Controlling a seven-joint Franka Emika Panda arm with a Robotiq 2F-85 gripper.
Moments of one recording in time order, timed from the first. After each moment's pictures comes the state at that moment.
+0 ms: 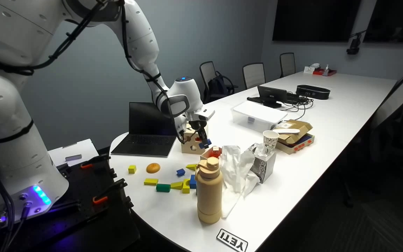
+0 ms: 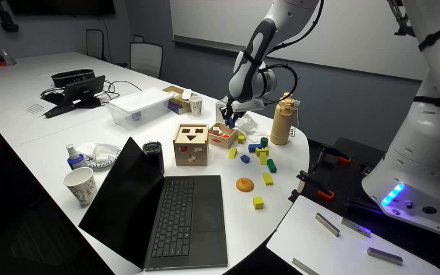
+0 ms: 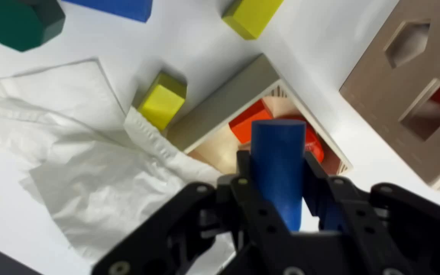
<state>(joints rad) 0.04 0.66 -0.14 -2.13 0.18 3.09 0.25</state>
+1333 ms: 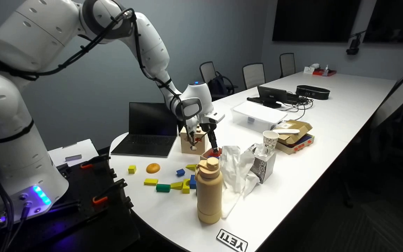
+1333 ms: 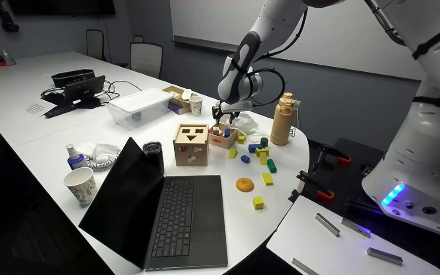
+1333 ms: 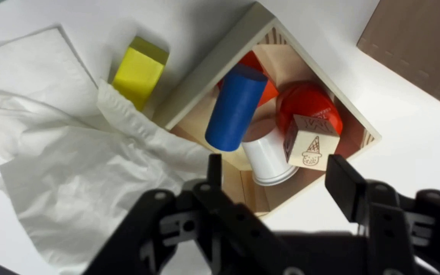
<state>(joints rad) 0.07 0.82 -0.20 -1.88 0.18 2.96 0.36</state>
